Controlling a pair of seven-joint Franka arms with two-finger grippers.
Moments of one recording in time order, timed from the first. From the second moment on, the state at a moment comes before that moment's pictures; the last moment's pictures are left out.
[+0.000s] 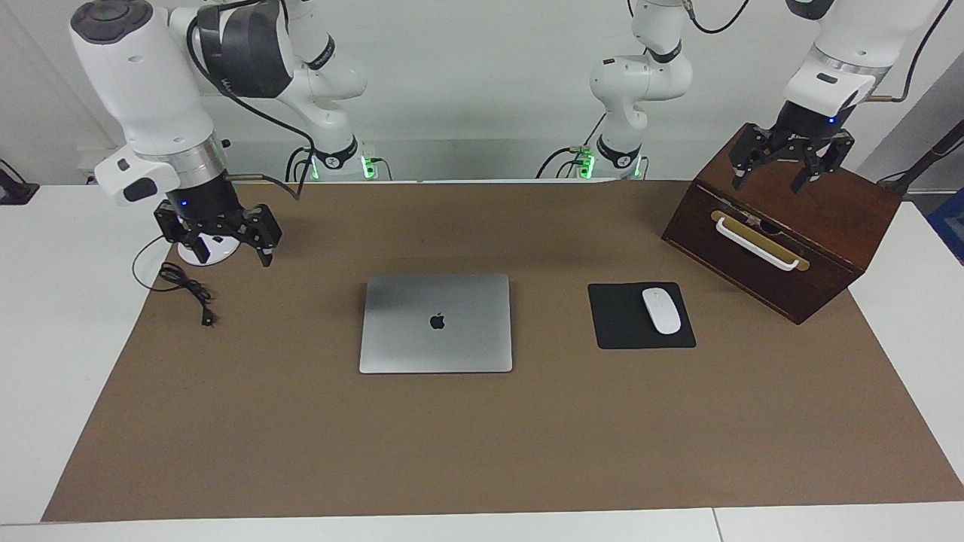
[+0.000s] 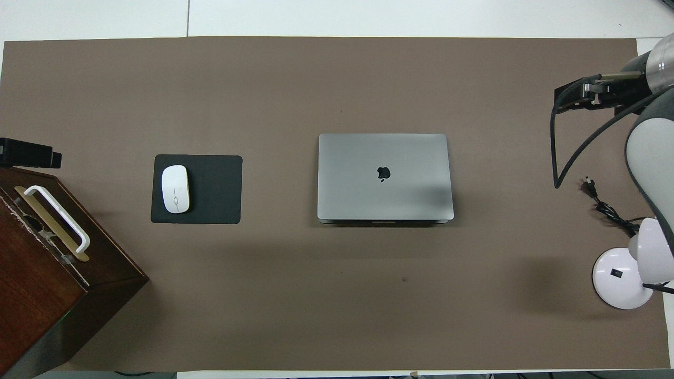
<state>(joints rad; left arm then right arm) -0.03 -0.06 0.00 -1.57 -0.03 1.59 0.12 0.03 0.14 0.01 -1.48 -0.05 1.73 0.13</state>
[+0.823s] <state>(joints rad) -0.03 -0.05 0.00 -1.58 -0.02 1.57 0.12 0.03 0.13 0.01 -1.49 -0.05 1.74 0.10</state>
